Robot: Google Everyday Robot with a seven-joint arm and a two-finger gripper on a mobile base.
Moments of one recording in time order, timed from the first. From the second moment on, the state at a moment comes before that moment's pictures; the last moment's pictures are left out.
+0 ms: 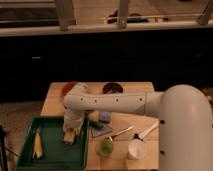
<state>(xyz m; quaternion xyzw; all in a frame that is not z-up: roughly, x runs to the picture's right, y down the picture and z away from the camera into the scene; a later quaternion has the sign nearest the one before) -0.176 0.221 0.753 -0.24 -0.35 -0.54 0.73</state>
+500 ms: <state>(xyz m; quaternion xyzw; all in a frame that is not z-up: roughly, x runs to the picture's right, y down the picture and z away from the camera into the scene) -0.195 0.225 0.754 -0.25 -0.35 -0.55 0.72</state>
